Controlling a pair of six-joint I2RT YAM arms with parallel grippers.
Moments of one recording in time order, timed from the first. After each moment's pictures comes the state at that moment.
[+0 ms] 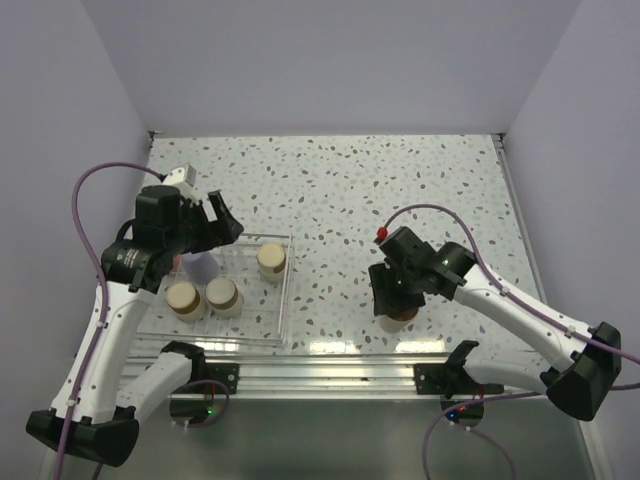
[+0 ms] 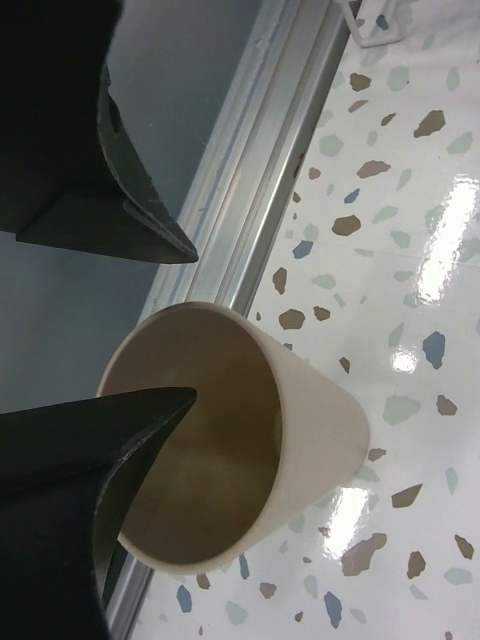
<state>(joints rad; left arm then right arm) -0.21 0.91 1.13 -0.85 0.09 -0.47 0.78 1.11 0.97 -1.06 -0.04 0.57</state>
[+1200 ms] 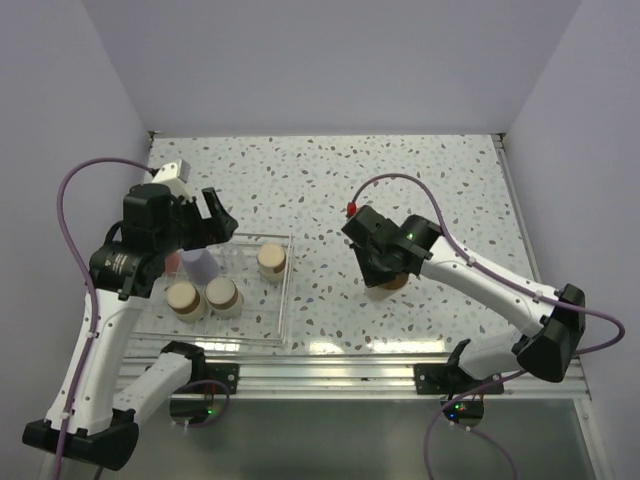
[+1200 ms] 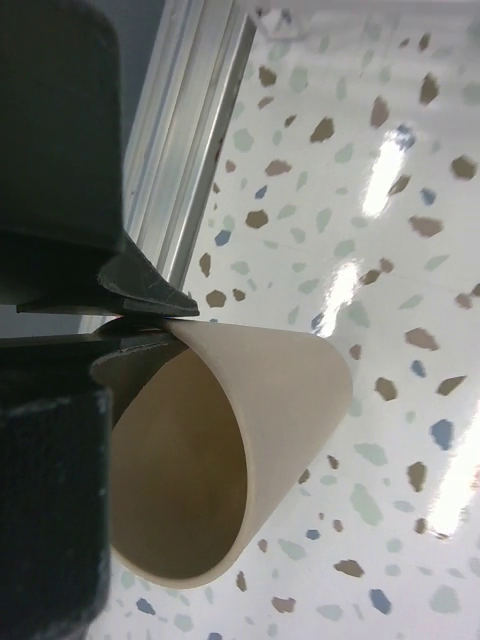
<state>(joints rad) -0.21 0.88 1.18 -0.89 0.07 -0.42 0.91 1.37 1.25 -1.11 0.22 0.55</state>
